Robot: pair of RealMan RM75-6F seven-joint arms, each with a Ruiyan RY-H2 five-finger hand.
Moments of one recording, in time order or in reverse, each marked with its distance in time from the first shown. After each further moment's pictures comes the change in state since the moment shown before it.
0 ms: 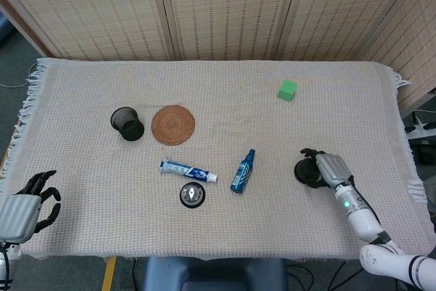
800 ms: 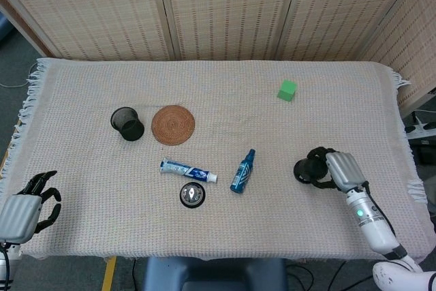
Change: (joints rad) left arm 0.001 0.000 0.002 -0.004 0.001 0.000 0.002; right arm -0.090 0.114 -0.011 -0.145 -0.155 0.182 0.039
